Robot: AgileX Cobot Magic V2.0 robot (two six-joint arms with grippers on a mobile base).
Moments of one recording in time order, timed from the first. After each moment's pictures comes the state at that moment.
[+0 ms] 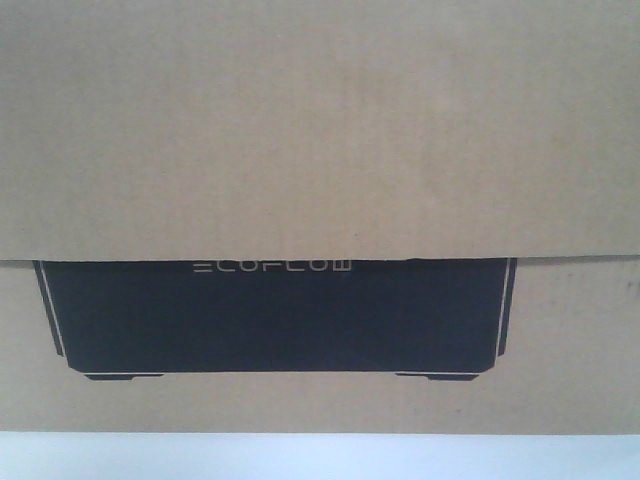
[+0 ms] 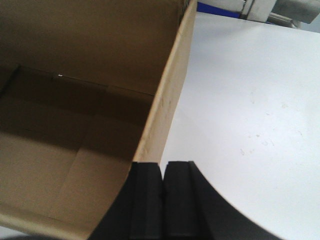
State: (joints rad) left arm -0.22 0.57 -0.93 0.19 0.82 -0.01; right arm 0.03 0.86 -1.03 0.16 0.86 -0.16
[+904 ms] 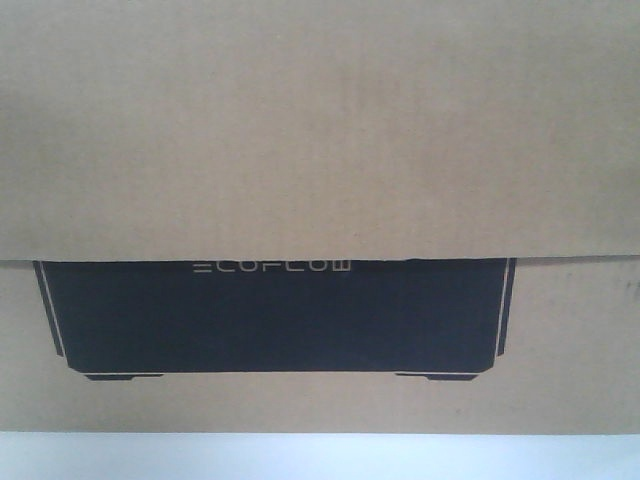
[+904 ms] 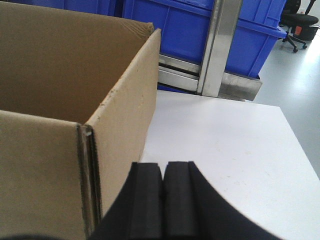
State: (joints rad) left arm -0.22 0.11 -0.37 0.12 0.40 -0.09; right arm 0.03 0.26 -0.38 0.13 0.36 -0.17
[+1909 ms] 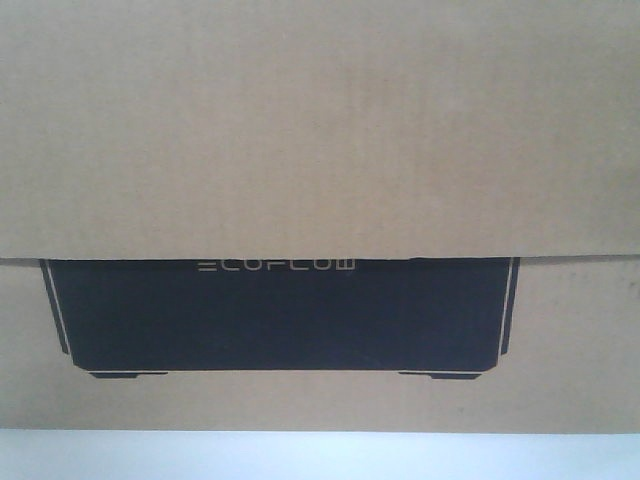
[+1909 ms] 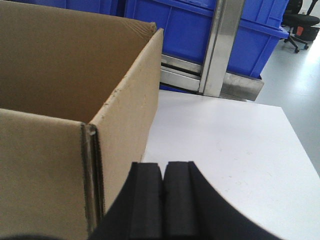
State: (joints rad) left arm -0.04 -0.01 0.03 -0.10 0.09 0.04; right arm 0.03 0.26 -0.38 0.13 0.36 -0.17
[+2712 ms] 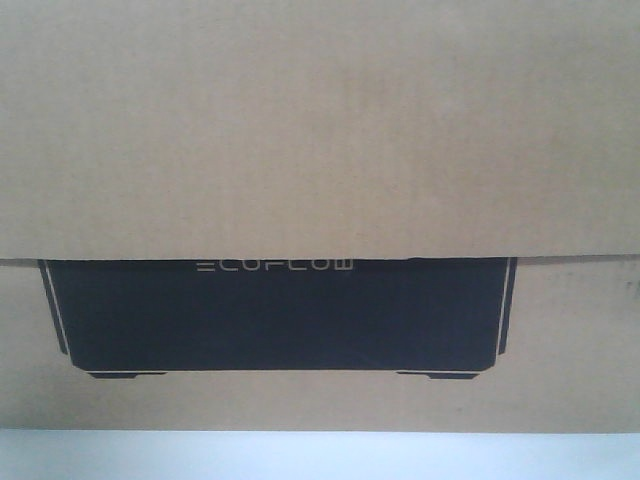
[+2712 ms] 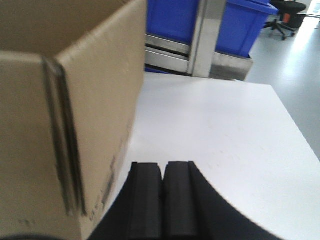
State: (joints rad) left arm -0.04 -0.01 0.03 -0.10 0.09 0.04; right arm -0.03 0.17 -0.18 0.12 0.26 -0.15
